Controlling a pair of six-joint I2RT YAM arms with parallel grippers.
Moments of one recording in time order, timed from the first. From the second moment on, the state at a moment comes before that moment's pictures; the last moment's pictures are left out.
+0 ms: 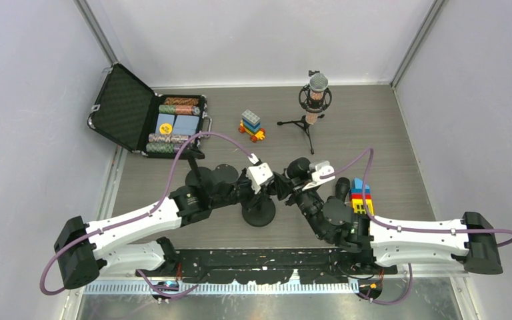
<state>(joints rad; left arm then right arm) -1.00 1.08 0.75 -0.09 0.08 0.06 1.36 0.89 0.52 0.50 0.89 0.19</state>
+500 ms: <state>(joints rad) -0.99 1.09 0.75 -0.09 -0.01 0.03 1.41 0.64 0.40 0.84 0.86 0.21</state>
